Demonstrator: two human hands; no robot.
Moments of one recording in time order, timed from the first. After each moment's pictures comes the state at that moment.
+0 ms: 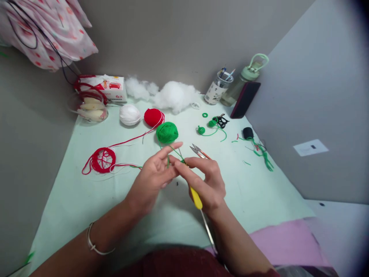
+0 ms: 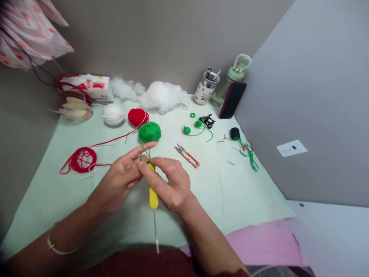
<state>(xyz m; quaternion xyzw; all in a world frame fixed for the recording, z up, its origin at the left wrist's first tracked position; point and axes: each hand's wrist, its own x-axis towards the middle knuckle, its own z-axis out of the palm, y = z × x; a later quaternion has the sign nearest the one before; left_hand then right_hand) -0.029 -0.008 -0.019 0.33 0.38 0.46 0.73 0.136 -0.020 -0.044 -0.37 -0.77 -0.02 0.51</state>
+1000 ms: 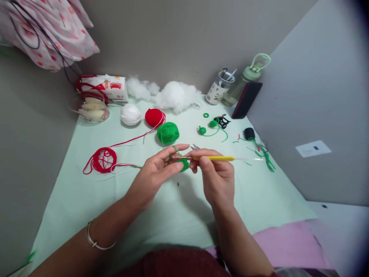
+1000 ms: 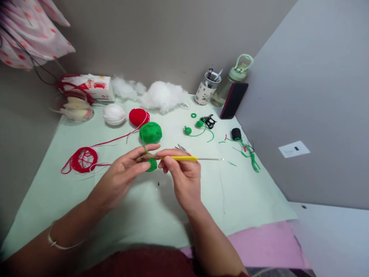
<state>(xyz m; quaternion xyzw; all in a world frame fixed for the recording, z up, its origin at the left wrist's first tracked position) -0.032 -0.004 -0.027 0.37 0.36 0.46 0.72 0.139 -0.005 -0.038 -0.39 -0.54 0.44 0.60</state>
